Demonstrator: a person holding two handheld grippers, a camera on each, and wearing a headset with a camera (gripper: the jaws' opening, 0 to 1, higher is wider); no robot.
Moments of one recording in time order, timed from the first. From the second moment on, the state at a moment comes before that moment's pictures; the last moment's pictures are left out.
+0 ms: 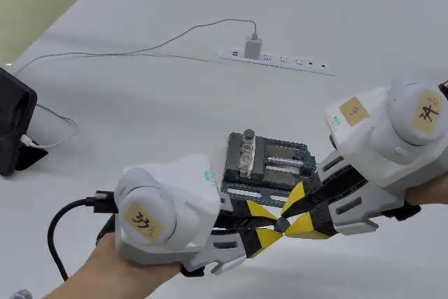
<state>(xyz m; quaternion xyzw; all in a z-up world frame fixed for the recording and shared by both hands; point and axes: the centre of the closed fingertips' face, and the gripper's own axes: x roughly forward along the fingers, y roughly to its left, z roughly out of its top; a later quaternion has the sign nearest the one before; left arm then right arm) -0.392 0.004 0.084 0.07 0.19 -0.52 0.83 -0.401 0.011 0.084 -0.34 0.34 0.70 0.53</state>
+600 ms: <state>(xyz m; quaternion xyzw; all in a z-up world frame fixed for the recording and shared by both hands) -0.382 0.013 0.077 0.06 0.19 -0.48 0.85 -0.395 0.015 0.084 -0.34 0.33 0.71 0.53</state>
